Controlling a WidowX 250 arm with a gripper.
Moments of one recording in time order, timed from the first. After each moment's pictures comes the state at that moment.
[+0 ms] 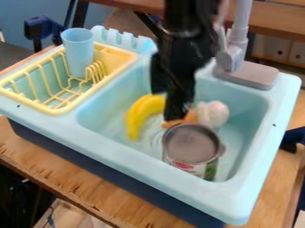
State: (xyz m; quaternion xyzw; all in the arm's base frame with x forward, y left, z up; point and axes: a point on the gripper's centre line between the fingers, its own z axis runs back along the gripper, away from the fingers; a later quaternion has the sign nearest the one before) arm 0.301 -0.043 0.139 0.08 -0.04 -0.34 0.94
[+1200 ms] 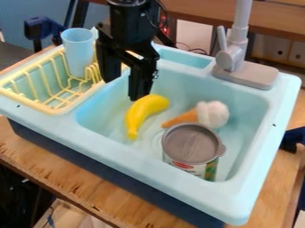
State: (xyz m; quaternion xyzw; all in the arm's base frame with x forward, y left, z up) arm 0.282 0.006 0.157 0.05 -0.02 -0.12 0.99
